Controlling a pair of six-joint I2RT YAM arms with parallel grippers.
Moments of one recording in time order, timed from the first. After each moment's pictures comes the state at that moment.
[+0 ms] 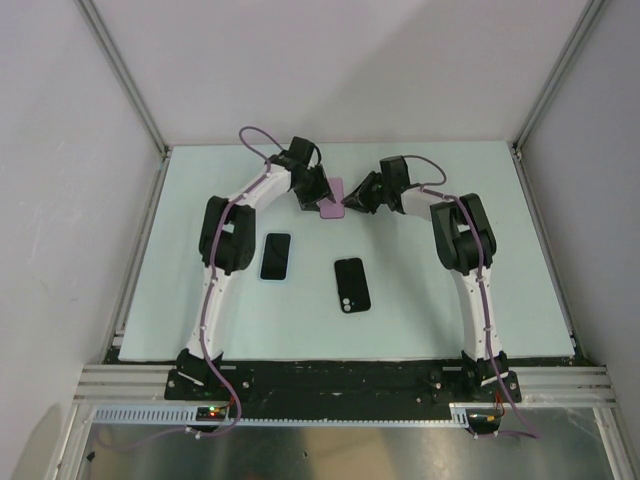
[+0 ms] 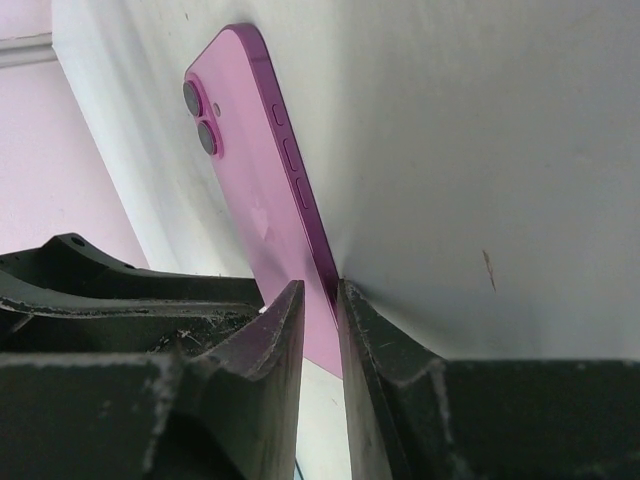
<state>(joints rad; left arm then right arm) -0.39 2.45 2.10 -0.67 0.21 -0.73 0.33 2.38 1.68 0.00 -0.43 1.04</state>
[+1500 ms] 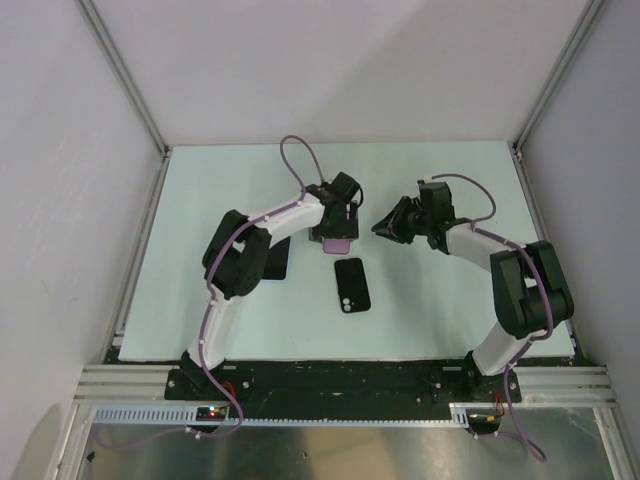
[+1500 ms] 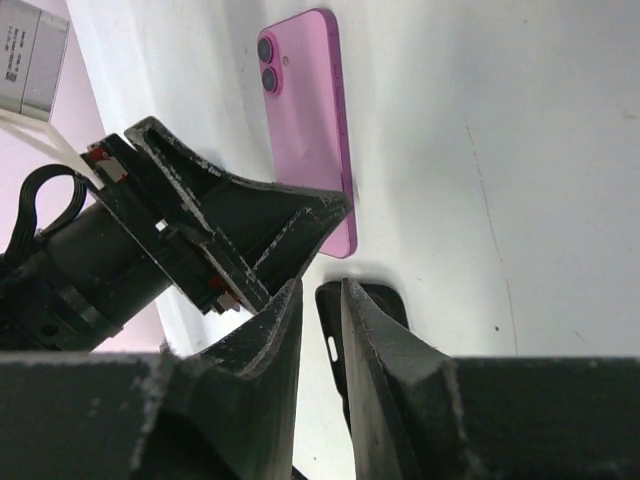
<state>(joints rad) -0.67 2.20 1.73 -0.68 -0.16 -0.64 0.28 1.68 0.95 0.05 -0.42 0.89</state>
